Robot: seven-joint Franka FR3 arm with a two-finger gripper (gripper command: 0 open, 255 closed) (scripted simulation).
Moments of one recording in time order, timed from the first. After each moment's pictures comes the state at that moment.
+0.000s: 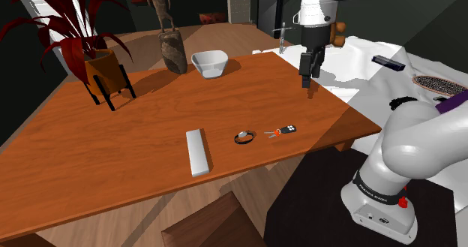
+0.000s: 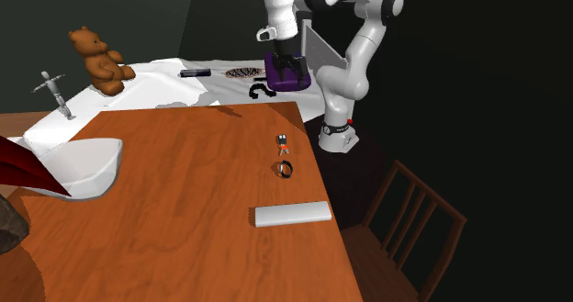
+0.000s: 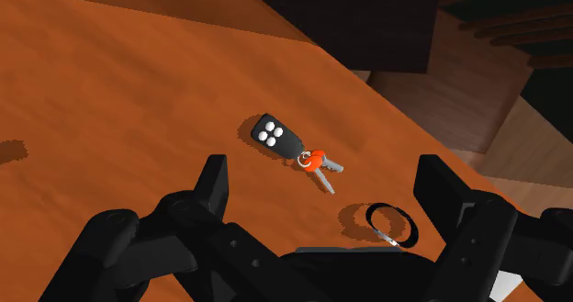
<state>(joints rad) 0.00 -0.76 -0.05 -2.40 0.03 1.50 -0.09</state>
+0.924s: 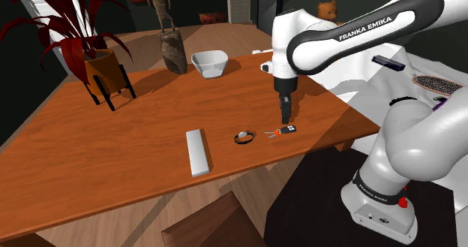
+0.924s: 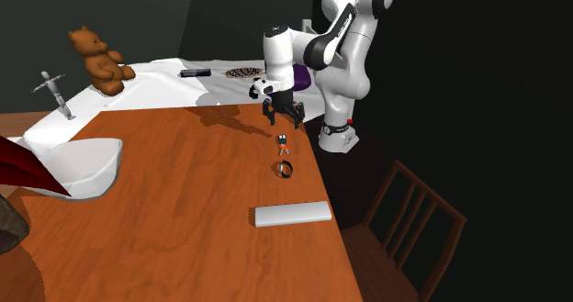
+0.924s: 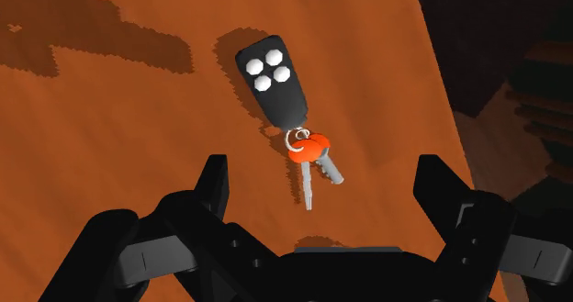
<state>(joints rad) 0.14 -0.56 -0.07 -2.65 -0.04 1.99 -0.45</state>
